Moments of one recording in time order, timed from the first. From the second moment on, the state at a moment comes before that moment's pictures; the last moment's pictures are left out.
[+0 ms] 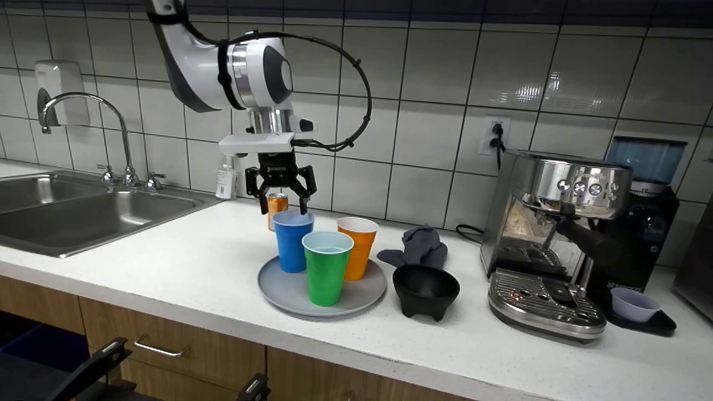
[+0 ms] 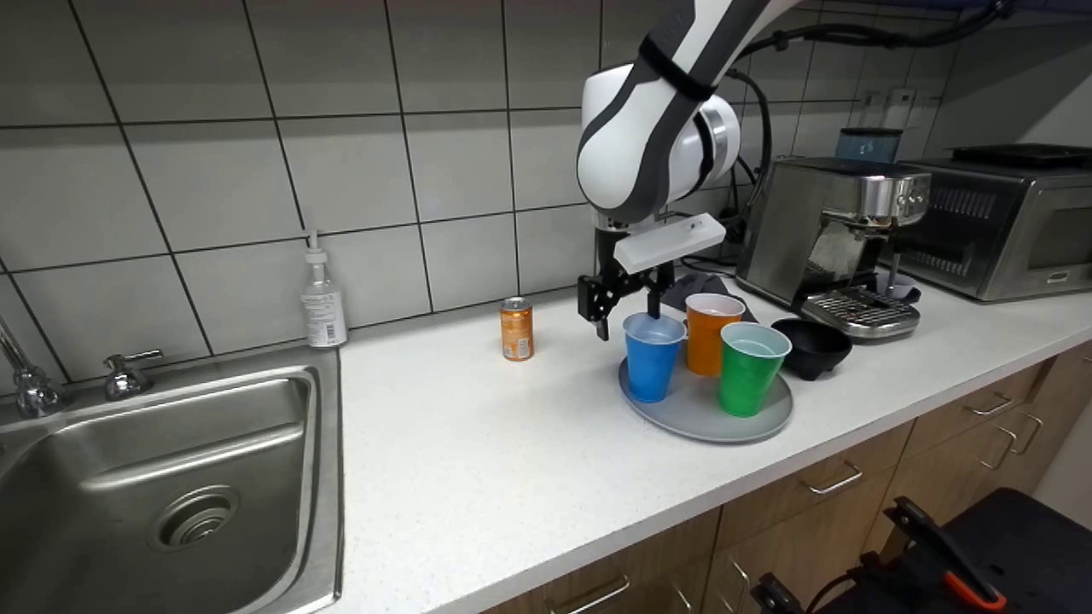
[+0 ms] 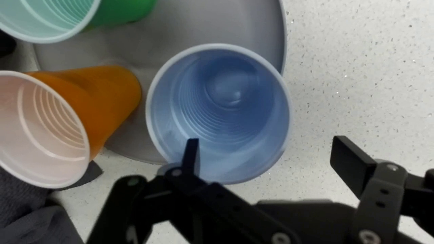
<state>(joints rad) 0.08 0.26 -0.03 -2.25 -0.25 2.54 0.17</state>
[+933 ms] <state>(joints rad) 0.08 0.08 -0.01 -2.35 -0.21 2.54 0.17</state>
